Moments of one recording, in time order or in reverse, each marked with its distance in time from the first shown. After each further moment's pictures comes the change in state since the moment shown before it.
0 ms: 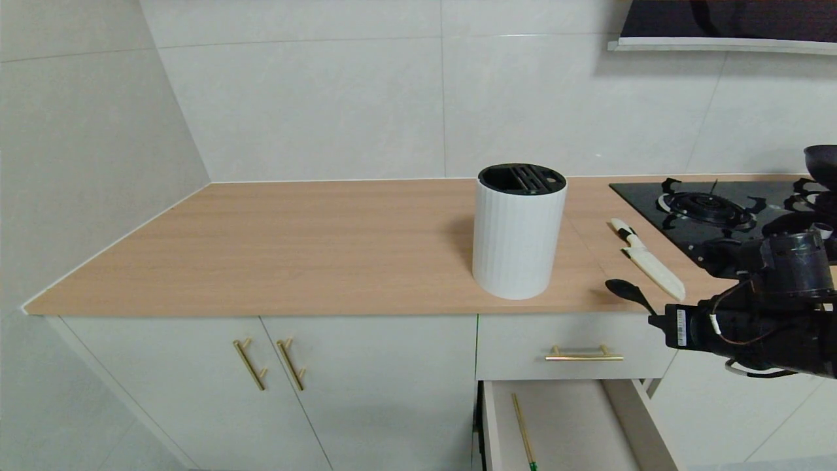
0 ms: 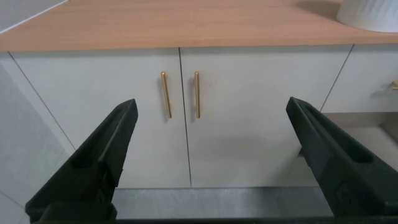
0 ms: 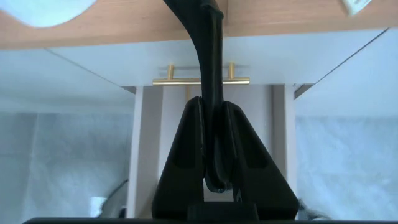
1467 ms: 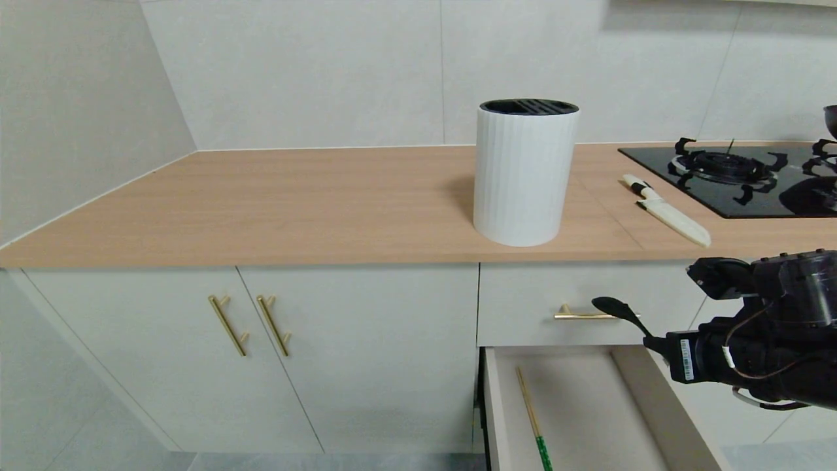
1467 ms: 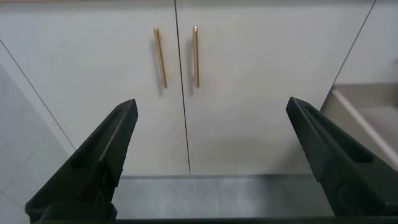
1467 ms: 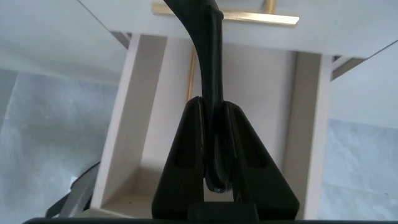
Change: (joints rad) left arm 0.000 0.000 0.000 0.000 0.000 0.000; right arm 0.092 -0.087 0.096 -0.003 0.007 -0.056
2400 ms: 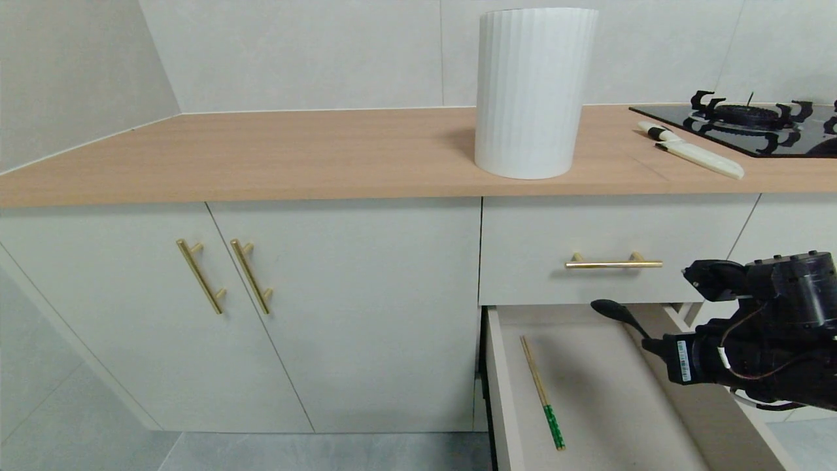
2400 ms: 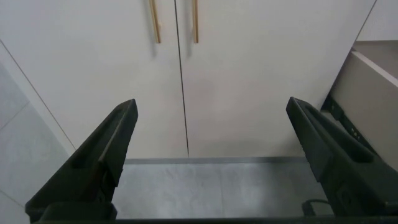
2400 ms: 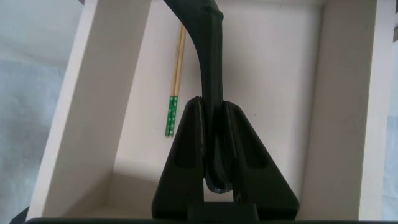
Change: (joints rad) left arm 0.000 0.000 0.000 0.001 0.000 0.000; right arm 0.000 0.016 0.000 -0.003 0.001 0.000
